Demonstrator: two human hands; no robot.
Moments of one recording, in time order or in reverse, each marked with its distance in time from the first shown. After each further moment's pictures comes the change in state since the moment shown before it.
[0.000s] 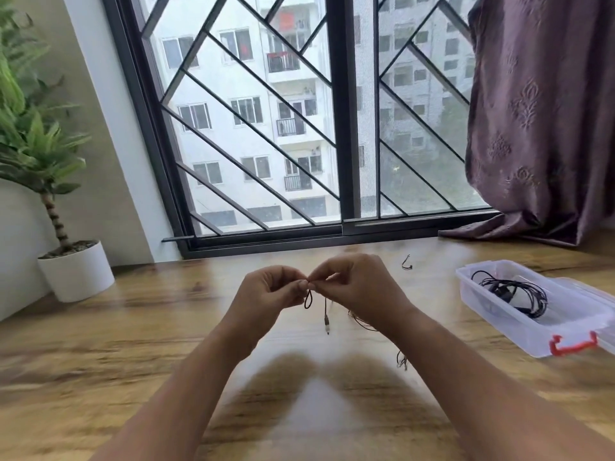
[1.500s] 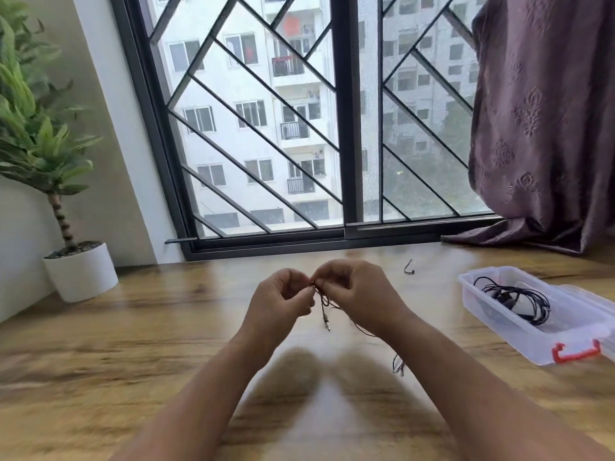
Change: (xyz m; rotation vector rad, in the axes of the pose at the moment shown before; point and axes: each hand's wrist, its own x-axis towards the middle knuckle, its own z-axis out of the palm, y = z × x) left_hand -0.002 -0.009 0.018 0.067 0.131 -0.041; right_hand 0.001 0.006 0.007 0.006 -0.025 0.115
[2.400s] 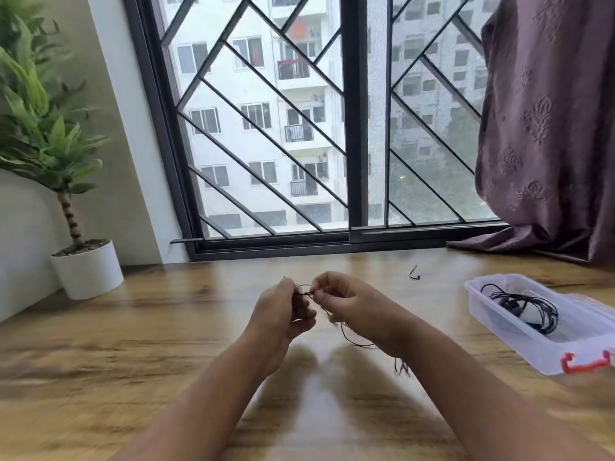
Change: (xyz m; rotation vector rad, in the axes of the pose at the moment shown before) left_hand 0.002 0.006 0.002 -0.453 0.086 -0.384; right_hand -0.006 -0.014 0.008 0.333 -0.275 0.228
